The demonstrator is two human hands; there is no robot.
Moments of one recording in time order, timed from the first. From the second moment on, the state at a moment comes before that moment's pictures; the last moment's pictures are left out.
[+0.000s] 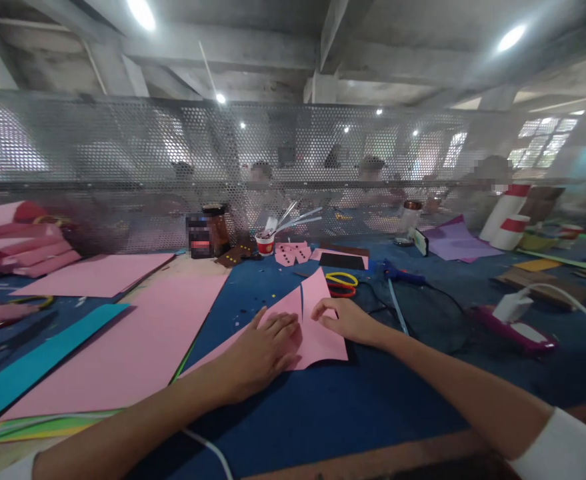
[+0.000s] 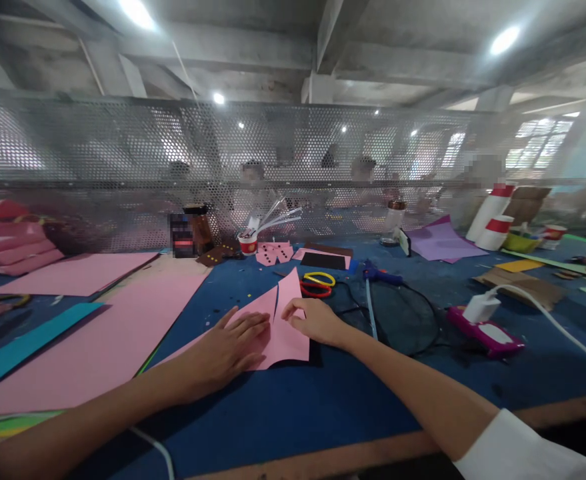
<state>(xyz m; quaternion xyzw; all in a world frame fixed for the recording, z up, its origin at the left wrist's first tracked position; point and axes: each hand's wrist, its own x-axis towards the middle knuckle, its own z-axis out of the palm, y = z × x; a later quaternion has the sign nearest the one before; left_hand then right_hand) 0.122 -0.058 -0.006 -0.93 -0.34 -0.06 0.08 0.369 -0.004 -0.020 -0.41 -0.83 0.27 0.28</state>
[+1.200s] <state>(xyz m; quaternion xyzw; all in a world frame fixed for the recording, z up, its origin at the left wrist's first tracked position) 0.123 -0.055 -0.013 -0.93 -0.34 -0.09 0.08 0.374 -0.006 -0.013 -0.39 -0.84 0.27 0.27</state>
